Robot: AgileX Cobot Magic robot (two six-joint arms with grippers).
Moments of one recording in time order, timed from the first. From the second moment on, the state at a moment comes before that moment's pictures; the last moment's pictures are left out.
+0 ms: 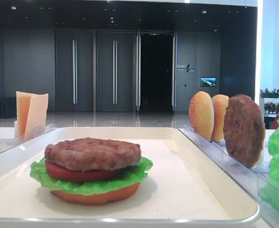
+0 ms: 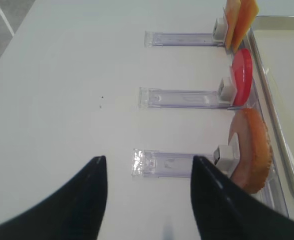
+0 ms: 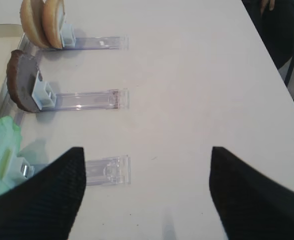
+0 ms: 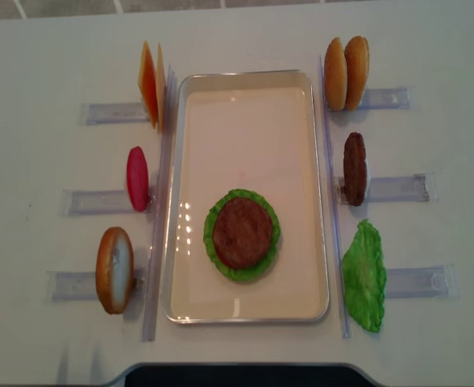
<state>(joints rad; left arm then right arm) 0.01 -0.02 -0.47 0.12 1.11 -0.07 0.01 -0.01 -0.50 0.01 1.14 -0.01</state>
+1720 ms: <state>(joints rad) 0.01 0.82 -0.86 0.12 1.26 -0.09 0.01 -0.01 -0.50 0.01 1.14 -0.01</state>
